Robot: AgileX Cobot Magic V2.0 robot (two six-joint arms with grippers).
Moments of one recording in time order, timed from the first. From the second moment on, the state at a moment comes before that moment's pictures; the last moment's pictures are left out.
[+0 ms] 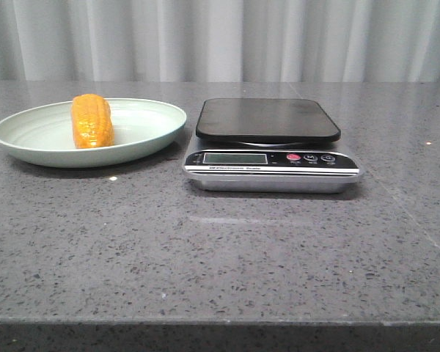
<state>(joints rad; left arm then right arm) -0.10 -0.01 0.00 0.08 -0.03 -0.04 -0.02 -0.01 0.03 0.03 -0.01 0.00</state>
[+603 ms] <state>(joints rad) -0.10 -0.01 -0.05 0.08 -0.38 -0.04 -0.02 -0.01 0.03 0.03 -0.01 0.00</state>
